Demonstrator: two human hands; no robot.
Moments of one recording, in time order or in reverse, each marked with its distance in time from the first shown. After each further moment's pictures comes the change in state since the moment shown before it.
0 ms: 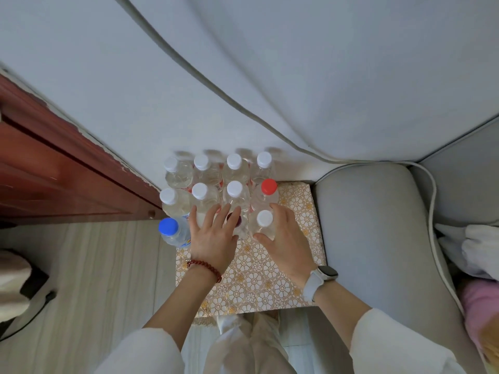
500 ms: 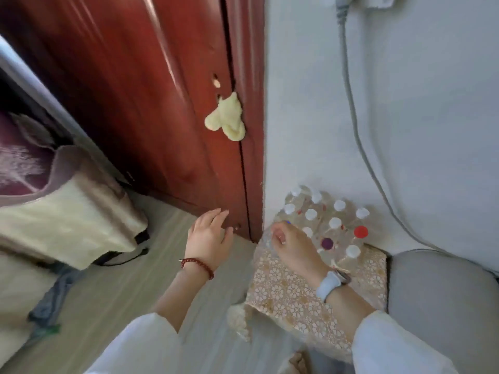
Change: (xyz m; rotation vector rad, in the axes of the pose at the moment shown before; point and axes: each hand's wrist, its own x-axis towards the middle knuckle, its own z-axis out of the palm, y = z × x) left_hand -0.158 -0.115 -0.173 -0.369 0.227 -0.660; right_hand -0.085 -0.198 -0.017 0.015 -0.284 -0.399
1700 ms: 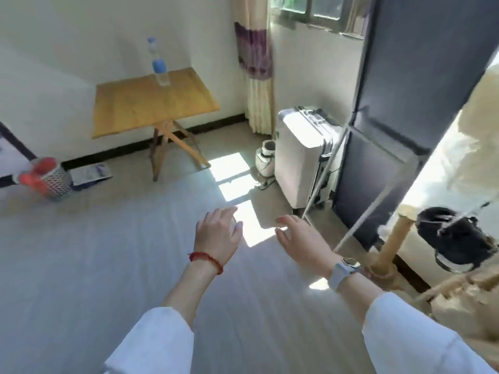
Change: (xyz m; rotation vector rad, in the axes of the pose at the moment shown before) left_hand -1.055 -0.578 -0.524 0.326 1.002 -1.965; right_hand -0.808 -0.751 0.863 -0.425 -1.399 -1.892
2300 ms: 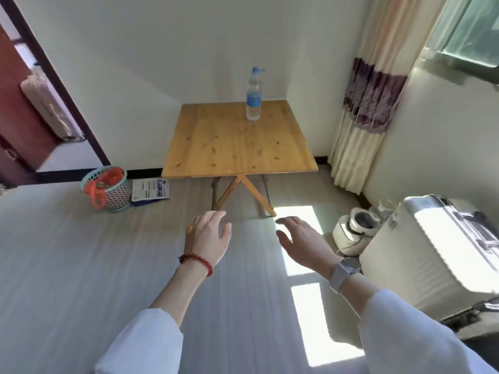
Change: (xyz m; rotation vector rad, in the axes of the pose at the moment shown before) left_hand 0.392 -0.354 -0.099 -0.001 0.183 -0.378; right_hand 0.535 -0.232 0.081 -0.140 -0.141 -0.382
